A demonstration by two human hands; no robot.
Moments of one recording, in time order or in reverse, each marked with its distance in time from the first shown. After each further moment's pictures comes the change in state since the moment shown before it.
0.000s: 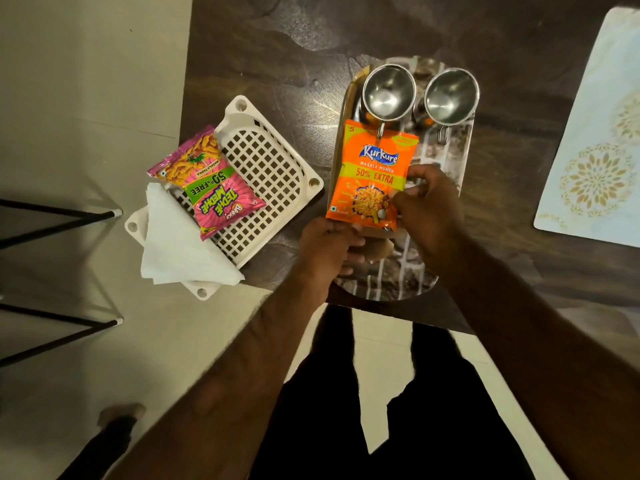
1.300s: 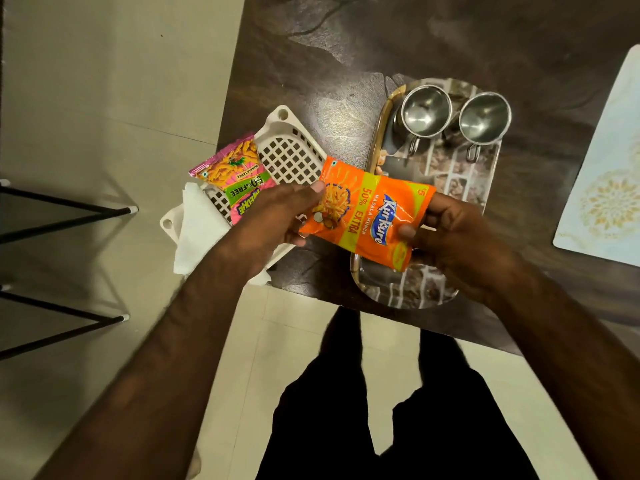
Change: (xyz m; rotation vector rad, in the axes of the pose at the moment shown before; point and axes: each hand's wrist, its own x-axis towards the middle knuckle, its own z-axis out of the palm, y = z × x) left_hand -0.011 0.045 -0.117 0.063 -0.083 0.240; right_hand -0.040 -0.005 -0.017 0.289 -0.571 -0.118
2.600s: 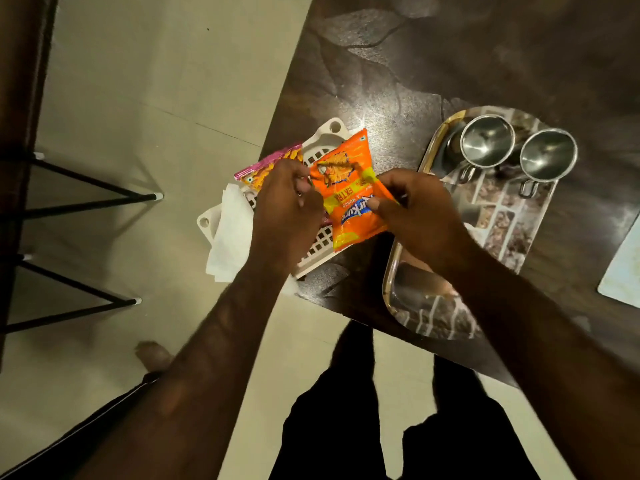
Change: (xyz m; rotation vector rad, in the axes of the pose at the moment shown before) left_hand 0.008 -0.002 -0.025 0.326 0.527 0.320; right_hand 0.073 -0.041 0.092 -0.766 0.123 -0.195
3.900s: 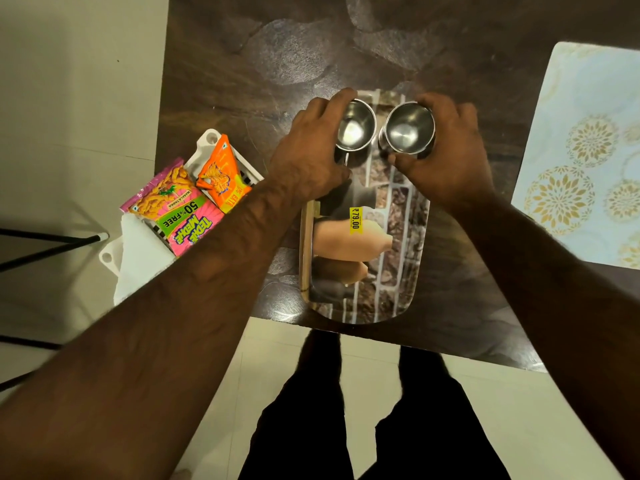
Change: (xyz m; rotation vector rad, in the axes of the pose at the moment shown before) left_hand 0.048 0.107 0.148 0.531 -0.397 0.467; right_hand 0.004 0.113 -0.141 -0.179 0.431 0.020
